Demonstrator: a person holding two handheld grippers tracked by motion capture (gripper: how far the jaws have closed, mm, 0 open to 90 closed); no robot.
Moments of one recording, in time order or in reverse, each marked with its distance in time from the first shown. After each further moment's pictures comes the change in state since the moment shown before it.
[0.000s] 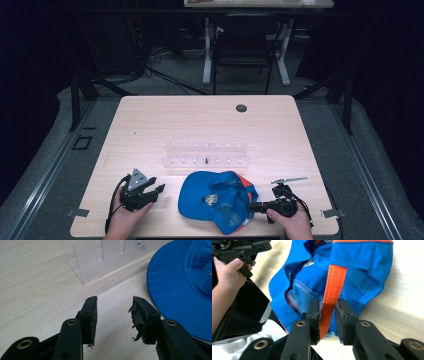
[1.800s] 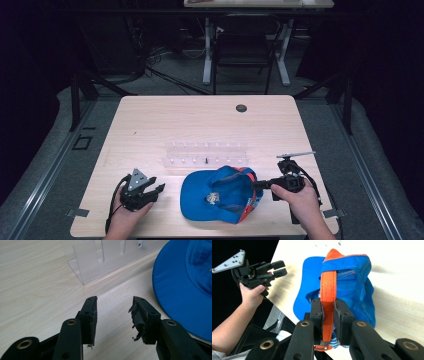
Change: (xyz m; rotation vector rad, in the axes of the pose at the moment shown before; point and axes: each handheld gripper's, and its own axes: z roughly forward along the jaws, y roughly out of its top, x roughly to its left) left arm -0.001 0.001 0.001 -0.003 0.007 0.005; right arm 0.038 0.064 -0.044 -0.004 -0.023 0.043
